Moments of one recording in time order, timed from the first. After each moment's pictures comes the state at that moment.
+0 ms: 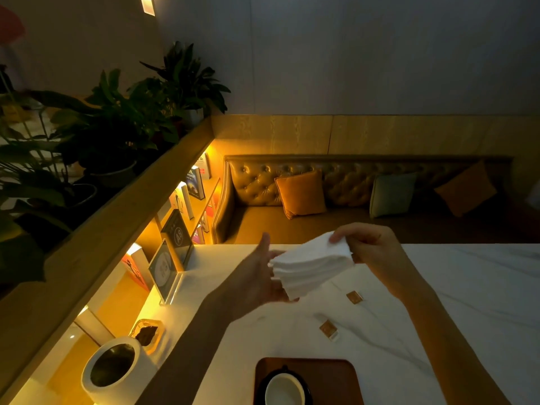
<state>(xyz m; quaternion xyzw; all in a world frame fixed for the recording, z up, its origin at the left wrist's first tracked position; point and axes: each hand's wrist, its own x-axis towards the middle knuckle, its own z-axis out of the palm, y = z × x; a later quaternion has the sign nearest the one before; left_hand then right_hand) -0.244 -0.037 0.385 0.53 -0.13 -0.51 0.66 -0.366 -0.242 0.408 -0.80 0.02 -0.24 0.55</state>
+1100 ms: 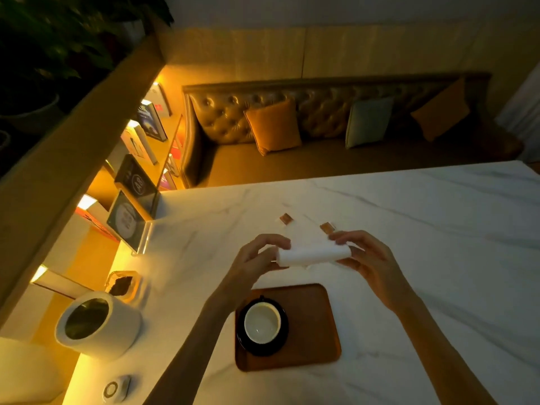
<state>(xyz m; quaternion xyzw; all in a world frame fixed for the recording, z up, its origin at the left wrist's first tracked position) -0.280 -0.064 0.275 0.62 -0.33 -0.34 0.63 -0.449 -0.264 0.277 -0.67 0.16 -0.20 0.70</state>
